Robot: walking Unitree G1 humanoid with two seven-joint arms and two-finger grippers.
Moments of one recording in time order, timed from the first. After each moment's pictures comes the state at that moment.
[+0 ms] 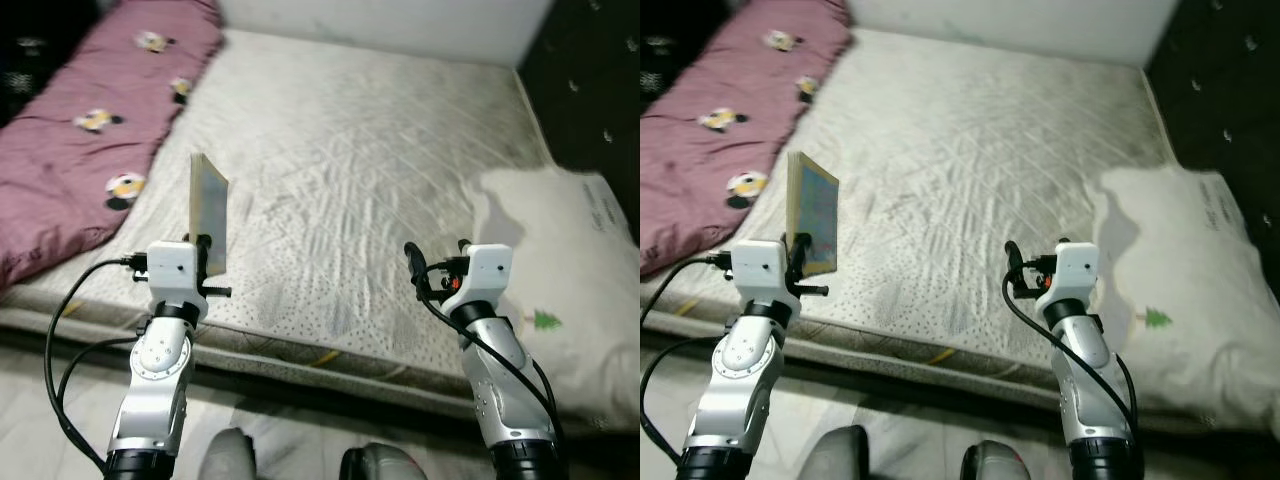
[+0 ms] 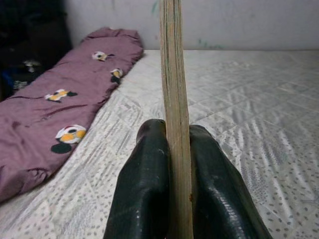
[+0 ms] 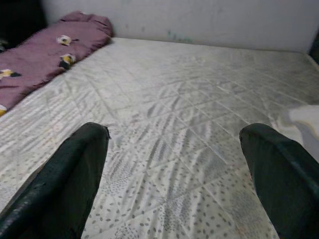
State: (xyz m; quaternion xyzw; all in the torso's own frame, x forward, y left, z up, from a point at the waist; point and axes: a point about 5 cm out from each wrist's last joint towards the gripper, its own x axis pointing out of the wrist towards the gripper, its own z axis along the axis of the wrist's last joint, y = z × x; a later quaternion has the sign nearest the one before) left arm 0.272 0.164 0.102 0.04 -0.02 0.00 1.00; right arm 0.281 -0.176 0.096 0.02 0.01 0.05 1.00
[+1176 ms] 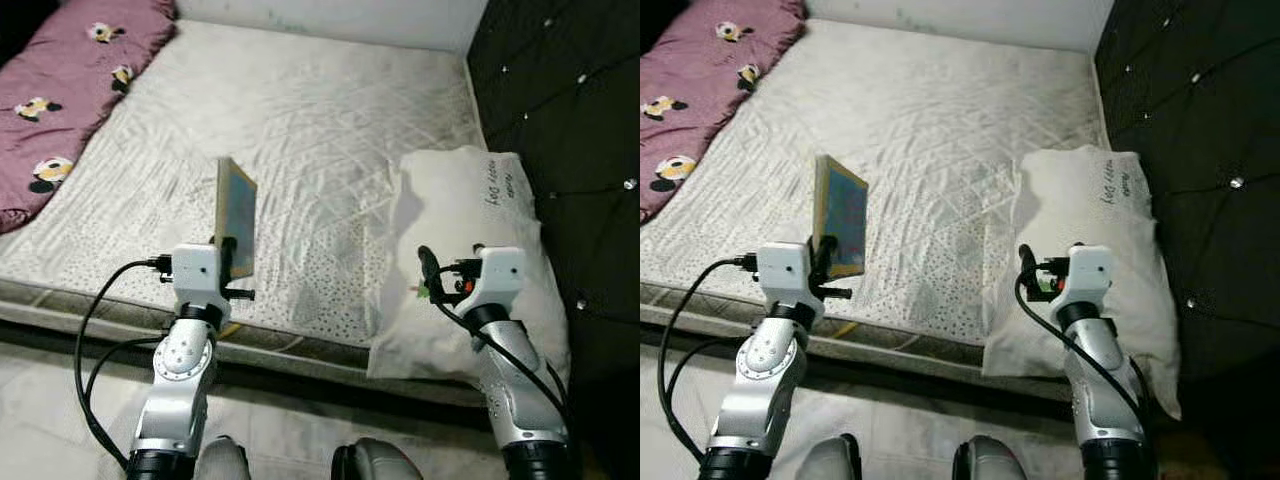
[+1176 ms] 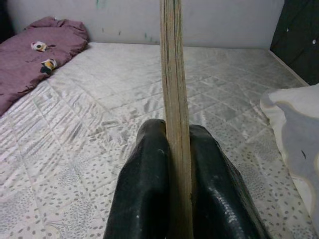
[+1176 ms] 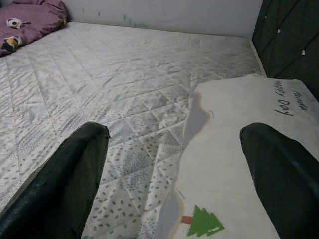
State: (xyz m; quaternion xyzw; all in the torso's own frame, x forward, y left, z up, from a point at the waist) left arm 0.272 0.151 0.101 0.02 -0.02 -0.02 1.00; right arm 0.279 -0.186 0.090 0.02 0.02 0.04 1.00
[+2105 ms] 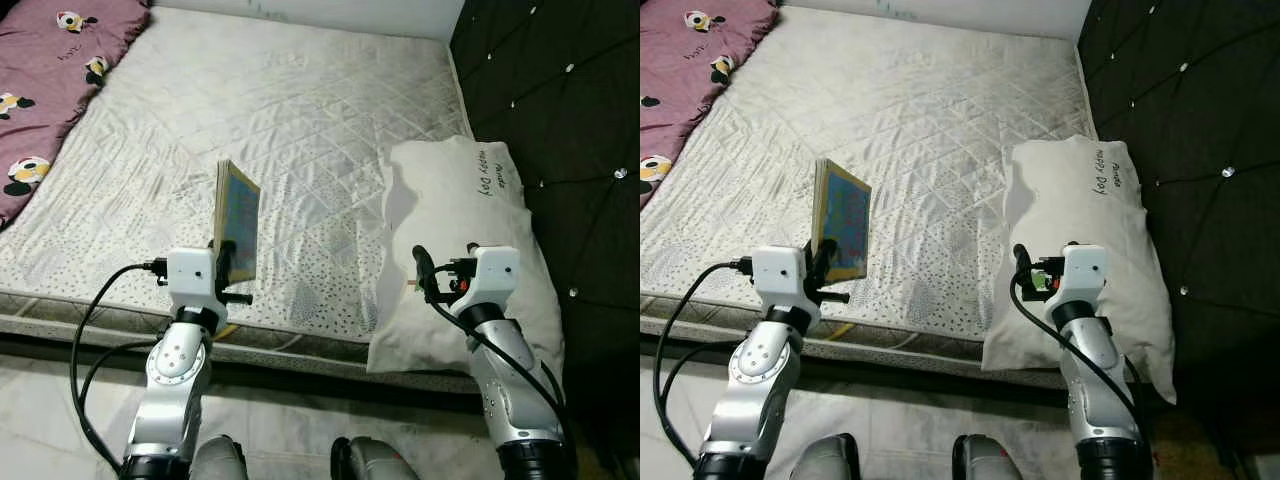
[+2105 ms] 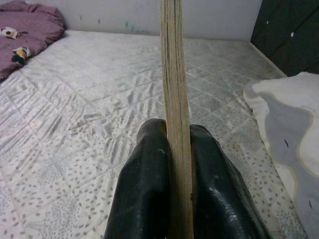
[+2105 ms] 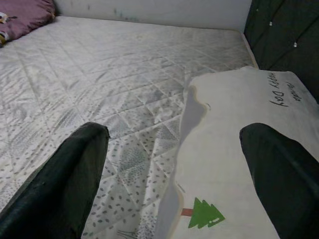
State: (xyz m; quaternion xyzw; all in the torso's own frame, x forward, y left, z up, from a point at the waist) left arm 0.267 0.153 0.095 0.01 -0.01 -0.04 1.00; right arm 0.281 -0.184 0.092 0.02 0.02 0.04 1.00
